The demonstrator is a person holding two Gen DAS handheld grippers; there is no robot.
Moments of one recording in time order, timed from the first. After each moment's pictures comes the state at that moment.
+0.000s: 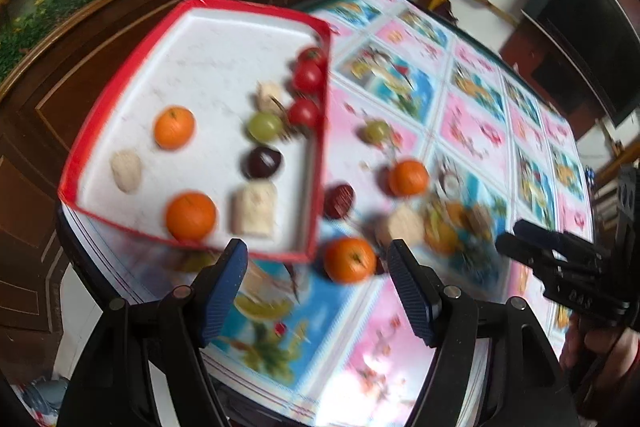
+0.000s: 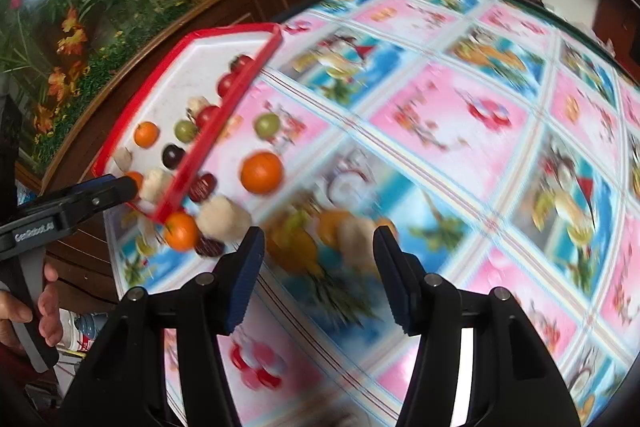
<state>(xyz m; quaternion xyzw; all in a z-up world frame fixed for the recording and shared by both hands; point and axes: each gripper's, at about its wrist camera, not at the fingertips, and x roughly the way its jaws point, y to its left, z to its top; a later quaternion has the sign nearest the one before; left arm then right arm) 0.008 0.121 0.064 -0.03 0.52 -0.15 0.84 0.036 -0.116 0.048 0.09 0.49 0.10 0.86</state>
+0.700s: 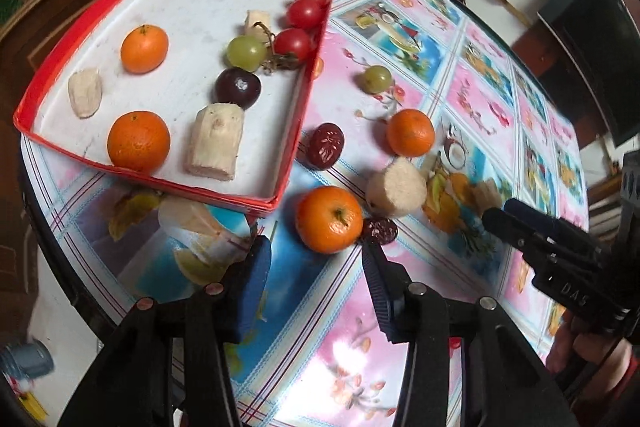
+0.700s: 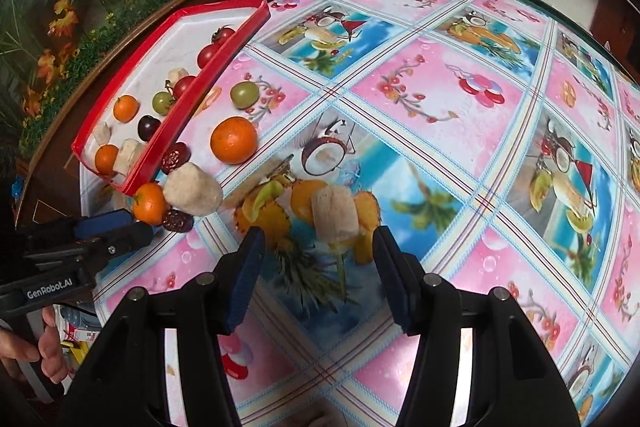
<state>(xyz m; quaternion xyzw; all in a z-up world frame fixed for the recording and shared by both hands) 0.006 0.113 0.026 -0.09 0.56 -0.14 0.81 0.038 -0.116 0.026 0.07 0.51 0.09 0.85</state>
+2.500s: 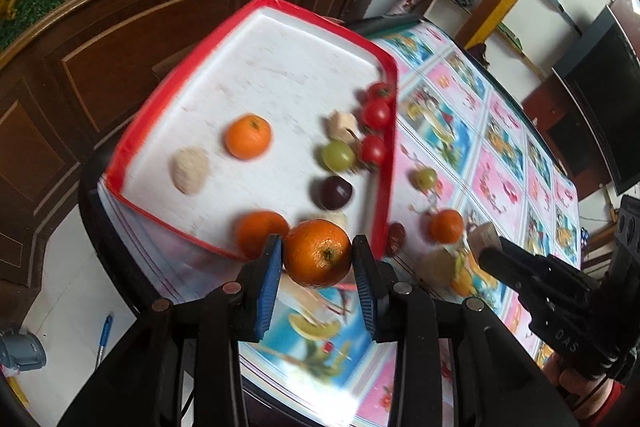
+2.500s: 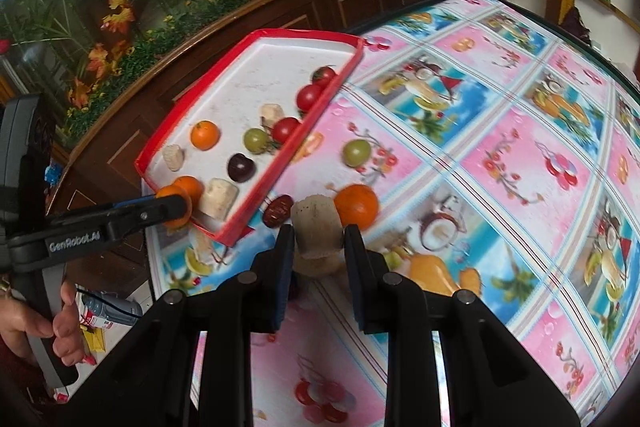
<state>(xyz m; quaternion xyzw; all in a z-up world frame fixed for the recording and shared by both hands) 0.033 0.186 0.071 -0.12 0.51 -0.09 0.85 0.061 -0.050 0.066 0.06 0.47 0.18 0.86</state>
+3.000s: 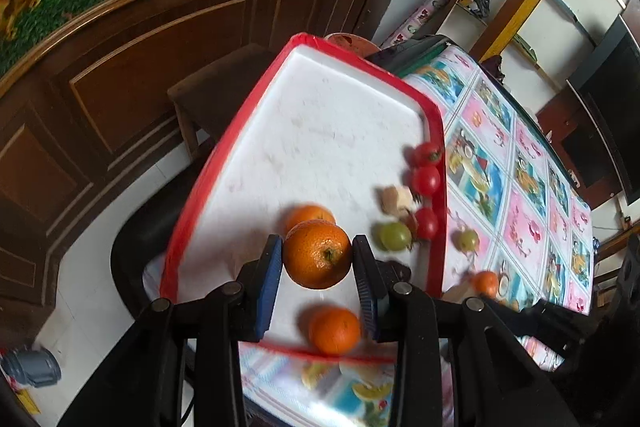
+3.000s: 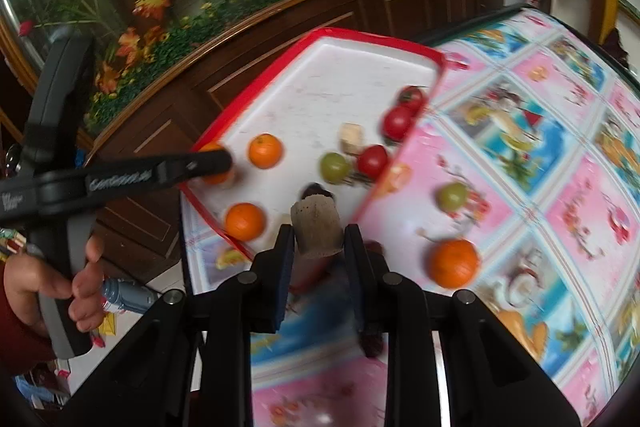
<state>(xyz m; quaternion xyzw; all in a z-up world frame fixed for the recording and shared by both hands) 0.096 0.223 0.081 -0.11 0.51 -0.08 0.85 0.093 0.021 0.073 0.05 0.47 0.25 0.85</state>
